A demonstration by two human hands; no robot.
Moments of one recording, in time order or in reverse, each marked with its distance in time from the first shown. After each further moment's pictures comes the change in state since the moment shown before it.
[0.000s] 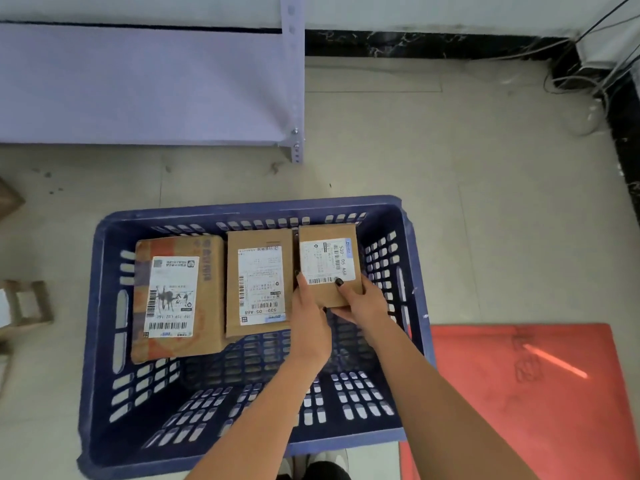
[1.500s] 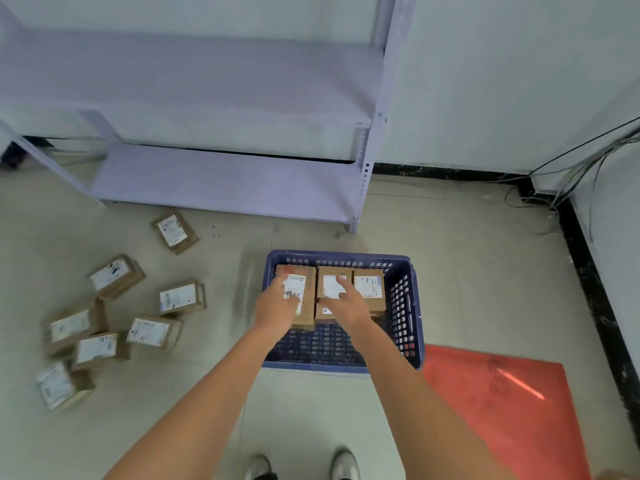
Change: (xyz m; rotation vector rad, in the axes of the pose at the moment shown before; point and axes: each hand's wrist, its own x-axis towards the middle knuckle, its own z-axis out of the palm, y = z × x) left_hand -0.272 0.092 -0.339 -0.192 0.163 -0.099; right_hand -0.412 -0.112 0.085 -0.425 -0.218 -0.250
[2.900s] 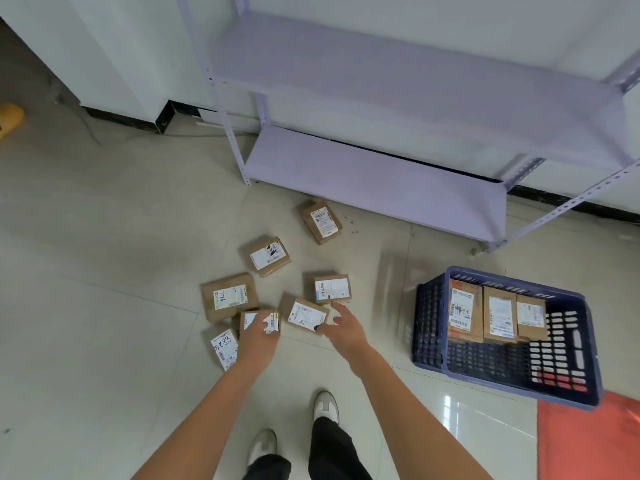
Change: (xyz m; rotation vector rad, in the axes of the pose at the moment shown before) left_hand 0.079 -0.357 -0.471 -0.248 0.049 -0.372; right_hand -0.059 -0.133 0.540 -0.095 -0.141 0.115
